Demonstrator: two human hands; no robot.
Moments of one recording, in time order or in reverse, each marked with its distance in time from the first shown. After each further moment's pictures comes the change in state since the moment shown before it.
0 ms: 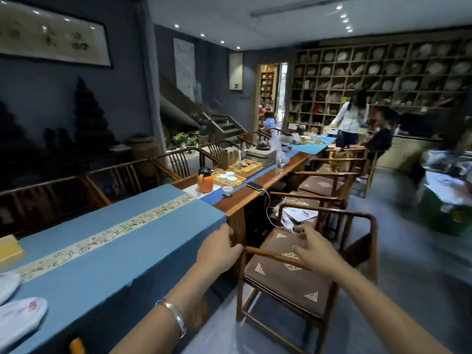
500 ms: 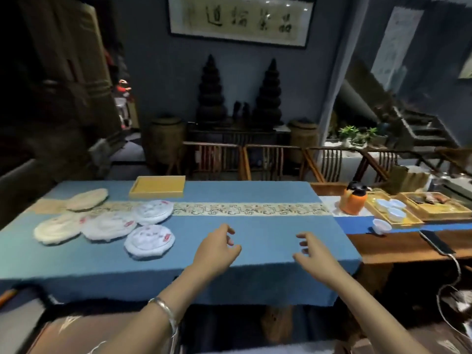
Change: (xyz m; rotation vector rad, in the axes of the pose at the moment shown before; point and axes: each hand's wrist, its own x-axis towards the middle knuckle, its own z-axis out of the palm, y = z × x) left_hand 0.065 -0.177 -0.077 -0.062 0.437 -0.657; right_hand 0.255 -0.153 0.201 0.046 -0.608 -0.479
